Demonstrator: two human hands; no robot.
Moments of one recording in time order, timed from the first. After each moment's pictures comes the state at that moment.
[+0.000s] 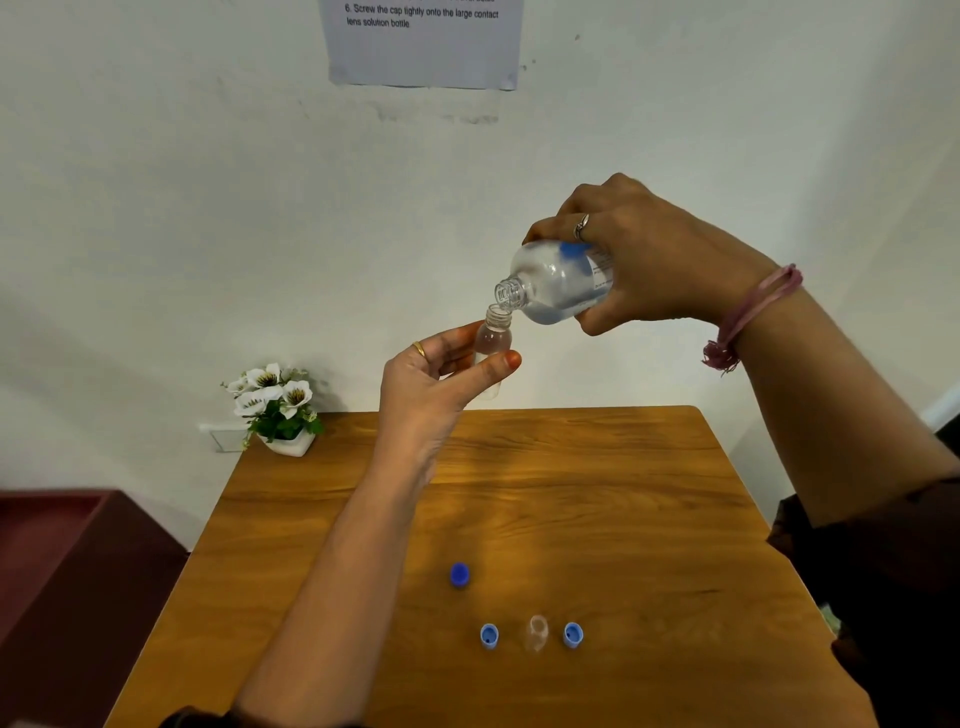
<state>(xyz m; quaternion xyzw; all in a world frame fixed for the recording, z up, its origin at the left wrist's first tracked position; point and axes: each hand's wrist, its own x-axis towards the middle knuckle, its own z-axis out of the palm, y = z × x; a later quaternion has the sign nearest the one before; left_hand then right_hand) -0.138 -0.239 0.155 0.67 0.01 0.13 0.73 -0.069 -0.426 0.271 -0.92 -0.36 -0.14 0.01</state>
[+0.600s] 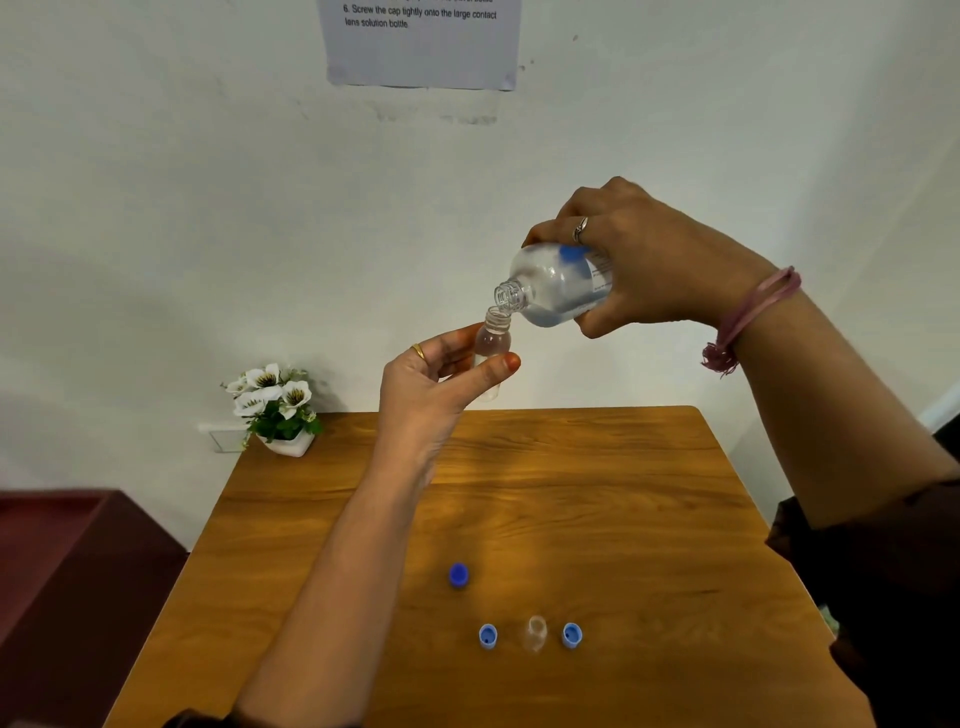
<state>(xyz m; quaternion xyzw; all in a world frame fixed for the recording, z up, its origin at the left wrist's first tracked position) -0.137 -0.241 0.152 0.66 0.01 0.13 0.74 -0.070 -0.427 0.270 -0.92 -0.35 -0.14 0.00</state>
